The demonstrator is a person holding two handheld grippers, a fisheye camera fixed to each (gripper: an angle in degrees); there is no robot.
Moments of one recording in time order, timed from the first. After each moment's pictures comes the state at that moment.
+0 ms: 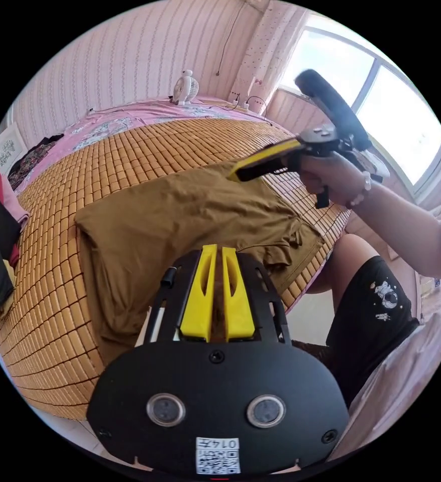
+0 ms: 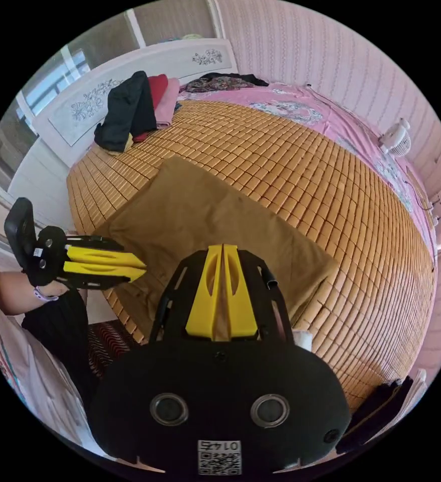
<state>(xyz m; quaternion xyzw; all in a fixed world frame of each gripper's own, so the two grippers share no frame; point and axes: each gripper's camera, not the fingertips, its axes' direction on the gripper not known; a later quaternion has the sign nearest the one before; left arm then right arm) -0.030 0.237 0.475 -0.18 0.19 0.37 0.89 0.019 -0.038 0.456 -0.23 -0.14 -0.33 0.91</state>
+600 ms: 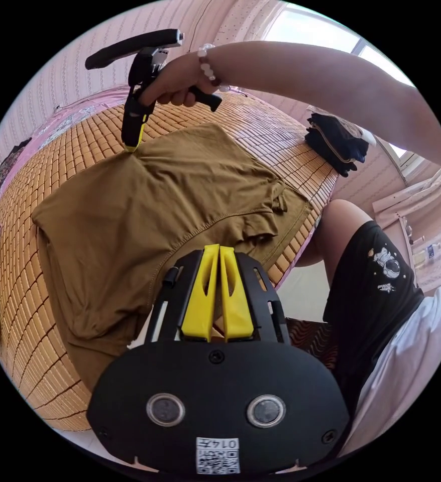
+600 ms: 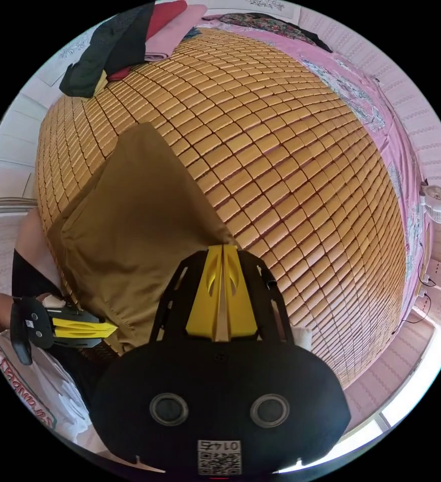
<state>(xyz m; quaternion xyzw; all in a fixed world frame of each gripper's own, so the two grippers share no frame) -0.019 0.304 0.494 -0.21 0.22 0.42 0.86 -0.015 -0.089 0.572 -0.37 -0.07 -0.40 0.83</state>
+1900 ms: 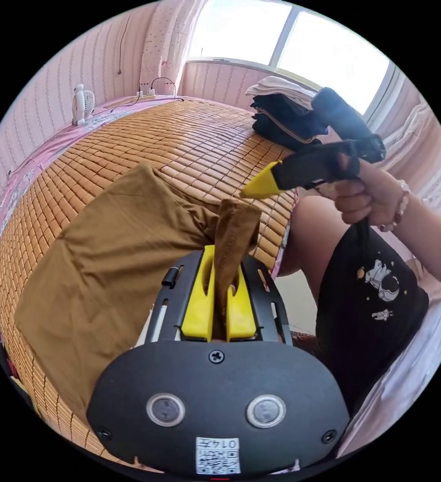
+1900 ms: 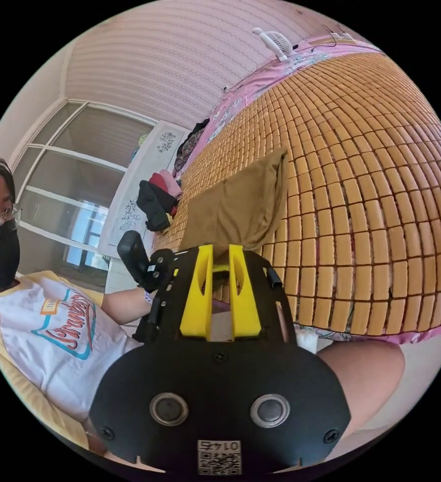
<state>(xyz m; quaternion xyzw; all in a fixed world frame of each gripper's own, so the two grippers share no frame) 0.079 0.387 0.486 -0.18 0.29 0.54 0.77 0.389 0.137 0.376 -0.17 -0.34 0.16 0.91</state>
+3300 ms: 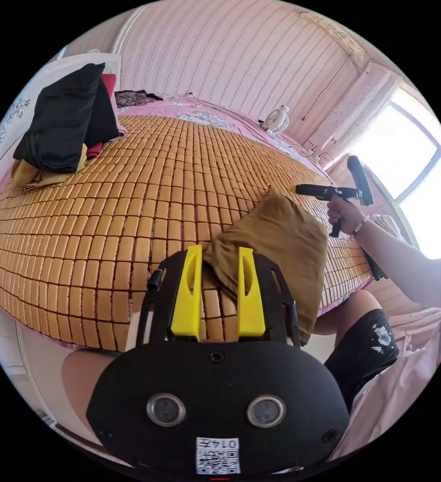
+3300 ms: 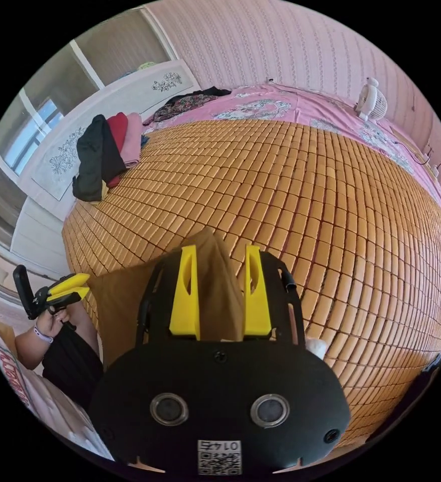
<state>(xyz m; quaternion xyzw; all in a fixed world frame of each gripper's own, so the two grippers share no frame) -0.165 0.254 0.465 -0.11 0.12 0.14 0.98 0.143 0.054 0.471 -0.23 -0.20 -0.15 0.94</state>
